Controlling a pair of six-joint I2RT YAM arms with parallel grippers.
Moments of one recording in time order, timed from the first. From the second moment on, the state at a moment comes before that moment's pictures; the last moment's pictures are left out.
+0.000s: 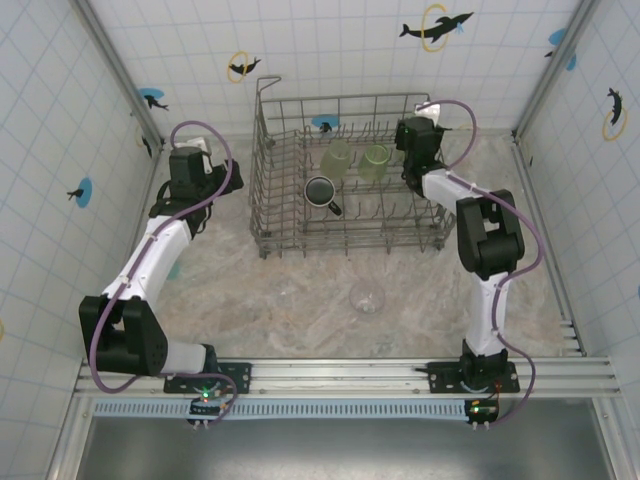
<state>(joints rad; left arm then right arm) -0.12 1.38 1.09 -0.26 -0.03 -0.28 0.29 2.11 1.51 0.34 0.46 0.17</state>
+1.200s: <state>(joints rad) 0.03 1.38 1.09 -0.26 -0.05 -0.41 0.30 1.80 1.51 -0.05 0.27 0.30</state>
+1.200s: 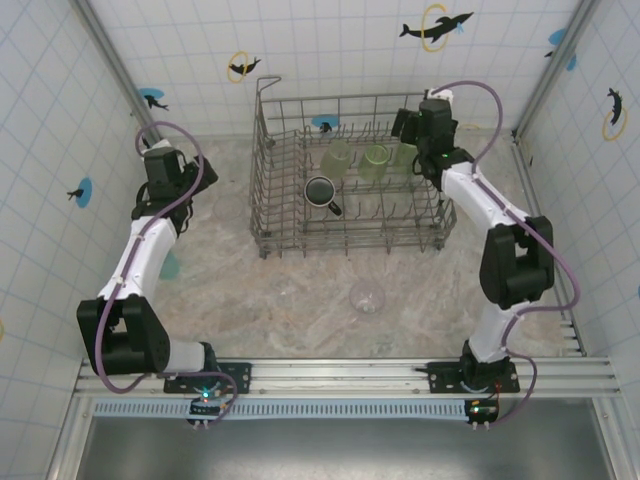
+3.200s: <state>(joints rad) 0.20 1.35 0.95 -0.63 -0.28 -0.58 0.28 1.34 0.95 -0.15 -0.12 0.41</state>
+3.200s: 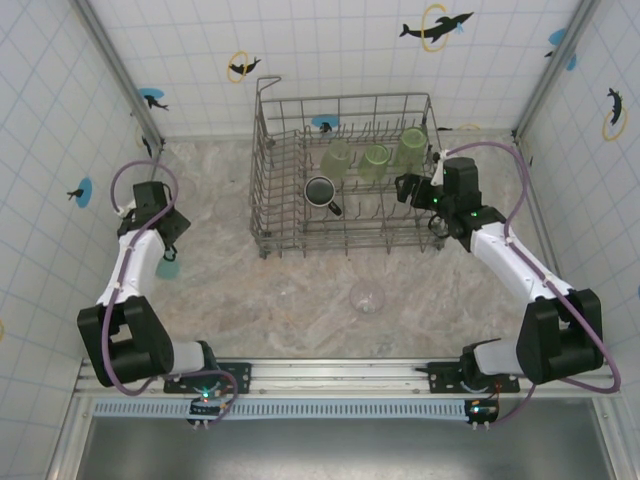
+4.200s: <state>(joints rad) 0.22 1.50 0.98 -0.60 -0.20 -0.53 0.28 1.33 0.97 -0.20 -0.10 0.40</state>
